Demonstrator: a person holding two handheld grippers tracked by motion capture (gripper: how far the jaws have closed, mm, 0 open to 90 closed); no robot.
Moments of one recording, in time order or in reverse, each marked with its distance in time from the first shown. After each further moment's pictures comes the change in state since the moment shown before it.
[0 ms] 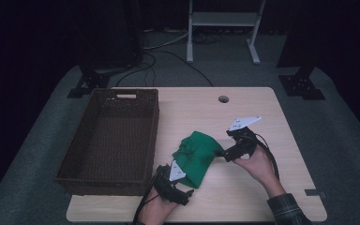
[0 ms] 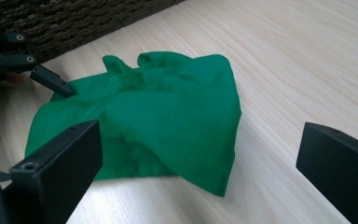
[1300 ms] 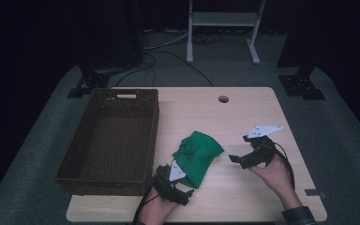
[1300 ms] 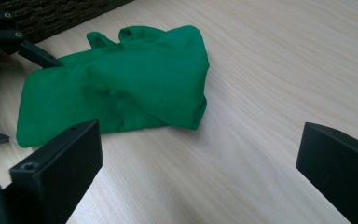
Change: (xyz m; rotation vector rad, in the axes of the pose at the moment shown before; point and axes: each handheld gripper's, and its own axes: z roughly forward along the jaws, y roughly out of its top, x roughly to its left) left arm 0.000 0.000 0.000 -0.001 0.000 -0.001; right arm -0.005 -0.040 -0.037 -0.029 -0.069 0.047
